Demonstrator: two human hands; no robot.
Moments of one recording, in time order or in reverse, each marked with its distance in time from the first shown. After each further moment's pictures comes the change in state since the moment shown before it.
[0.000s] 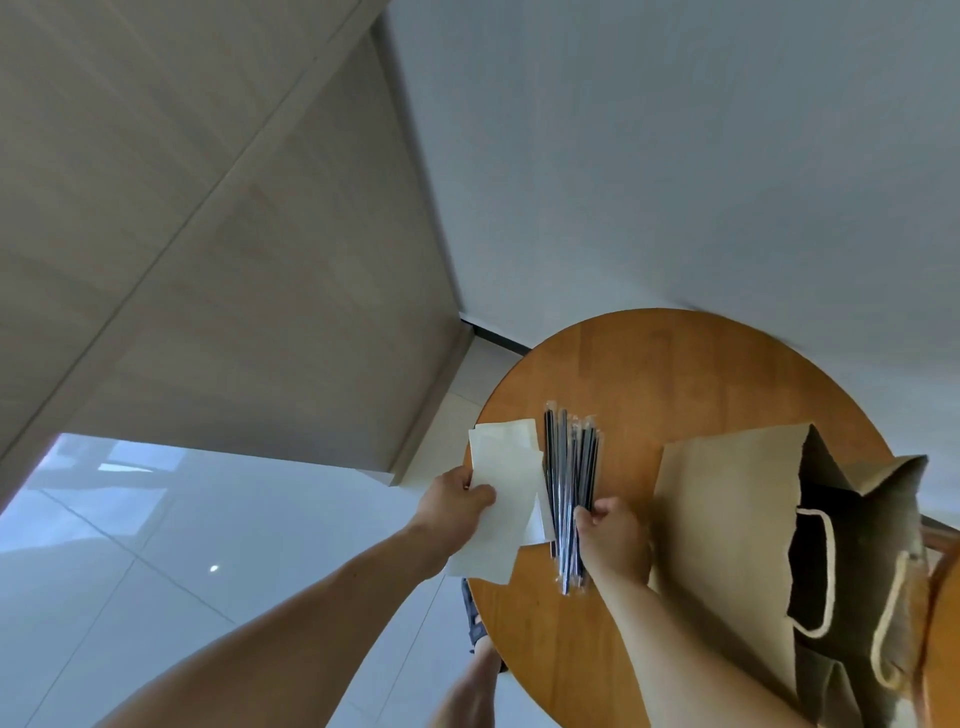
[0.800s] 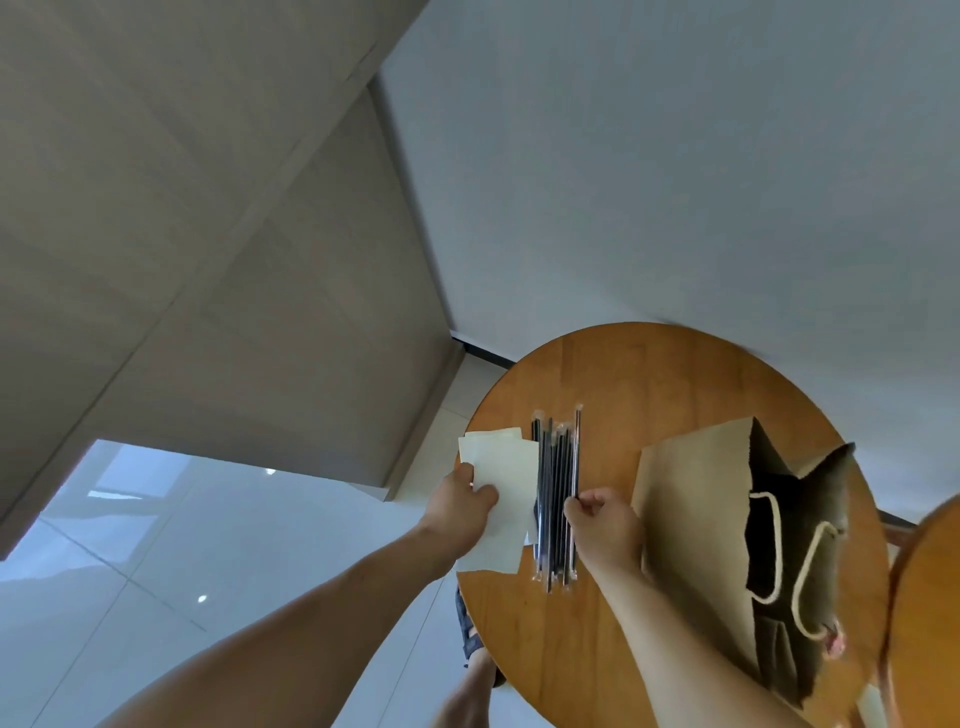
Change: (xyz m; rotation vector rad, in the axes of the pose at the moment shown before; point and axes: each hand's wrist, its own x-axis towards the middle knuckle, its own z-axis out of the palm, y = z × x) left_hand -0.021 0.019 0.016 0.026 -0.014 0.068; right_hand -0.013 -0.018 -0.046 0.281 -0.013 -0.078
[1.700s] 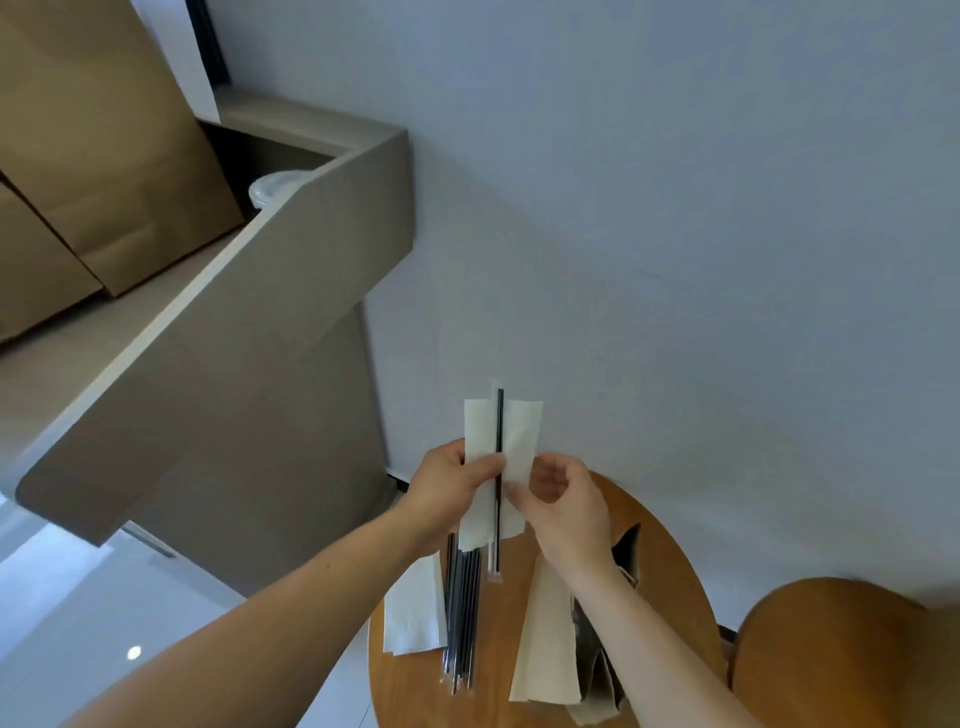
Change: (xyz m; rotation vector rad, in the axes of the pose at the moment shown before) left_hand -0.137 0.157 -0.012 -0.449 -0.110 0.536; right_hand -0.097 -0.164 -0.182 0.255 0.075 -0.499
